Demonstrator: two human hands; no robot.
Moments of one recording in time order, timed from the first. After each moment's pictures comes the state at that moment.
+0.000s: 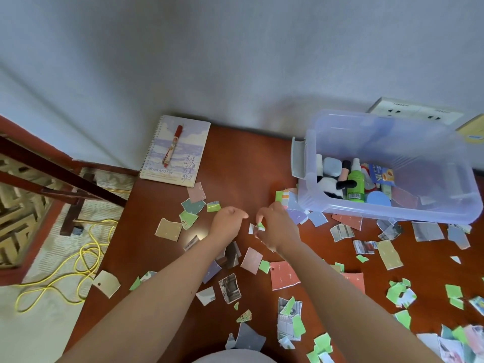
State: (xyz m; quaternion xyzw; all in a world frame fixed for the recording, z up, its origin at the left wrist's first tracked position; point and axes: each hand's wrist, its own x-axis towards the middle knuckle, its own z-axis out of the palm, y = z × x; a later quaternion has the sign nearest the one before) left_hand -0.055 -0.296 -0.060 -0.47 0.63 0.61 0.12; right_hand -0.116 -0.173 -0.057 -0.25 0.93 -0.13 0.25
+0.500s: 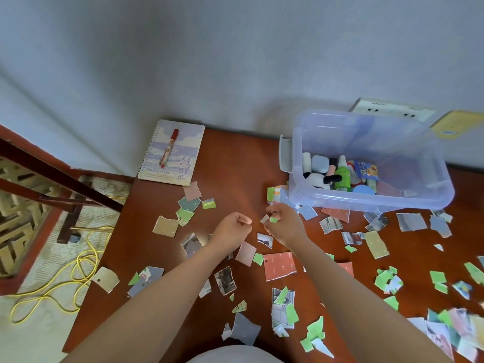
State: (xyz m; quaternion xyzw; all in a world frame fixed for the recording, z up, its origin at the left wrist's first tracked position) left_hand -0.032 -0.268 -0.046 -0.36 0.74 0.54 0.16; right_hand -0.118 -0.137 -0.041 -0.08 0.88 -0.35 0.31
